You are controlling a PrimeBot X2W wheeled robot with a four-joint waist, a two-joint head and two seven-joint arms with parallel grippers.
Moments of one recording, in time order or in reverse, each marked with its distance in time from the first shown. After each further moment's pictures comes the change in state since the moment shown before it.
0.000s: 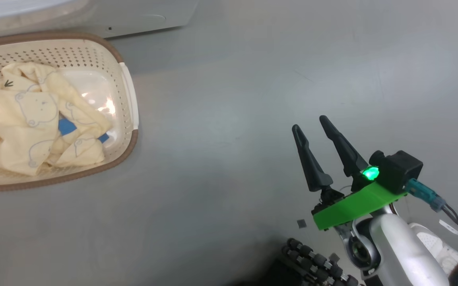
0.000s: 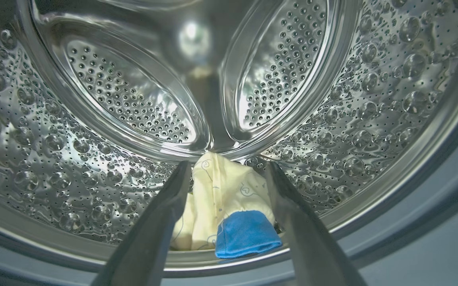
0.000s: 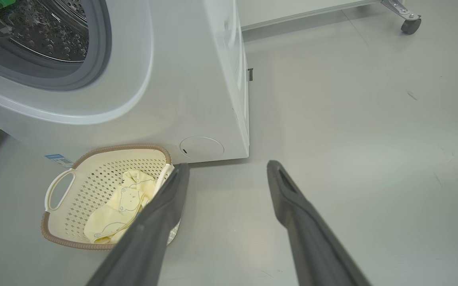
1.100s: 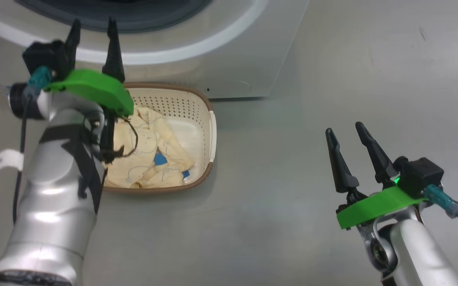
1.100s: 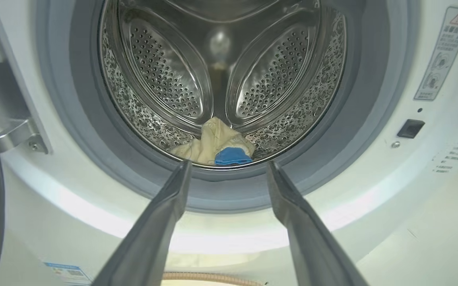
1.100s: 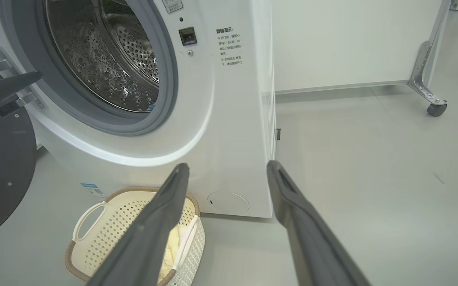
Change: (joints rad) left arm 0.650 -0.154 0.092 -0.381 -0.185 -0.069 -0.079; right arm 0.029 -0.001 -0.141 0.055 -0.128 0.000 0.000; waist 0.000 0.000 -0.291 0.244
